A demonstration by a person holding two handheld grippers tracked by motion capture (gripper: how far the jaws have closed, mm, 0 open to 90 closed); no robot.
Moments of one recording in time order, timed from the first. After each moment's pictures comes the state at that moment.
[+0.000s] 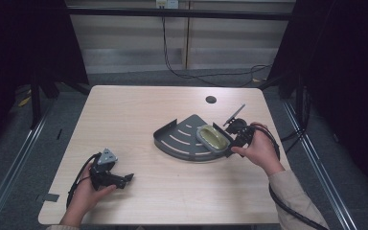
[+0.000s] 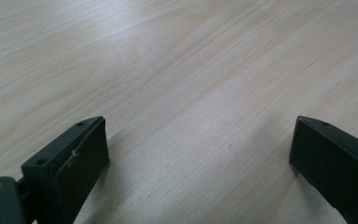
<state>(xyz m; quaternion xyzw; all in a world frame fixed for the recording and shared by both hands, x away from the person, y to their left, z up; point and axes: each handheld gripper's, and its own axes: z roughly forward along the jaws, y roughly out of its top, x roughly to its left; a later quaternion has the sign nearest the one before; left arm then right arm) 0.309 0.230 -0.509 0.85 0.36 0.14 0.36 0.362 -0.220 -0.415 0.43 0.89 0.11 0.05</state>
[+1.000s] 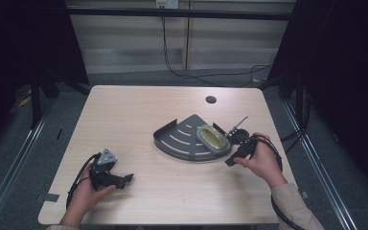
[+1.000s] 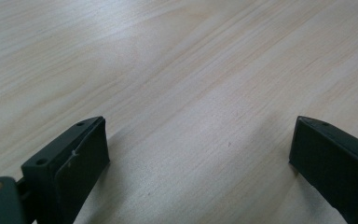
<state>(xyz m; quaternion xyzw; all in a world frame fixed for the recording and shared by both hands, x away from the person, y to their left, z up) 0.308 0.231 -0.509 0.85 0.36 0.14 0.36 0.339 -0.228 -0.438 0.43 0.89 0.12 0.06</state>
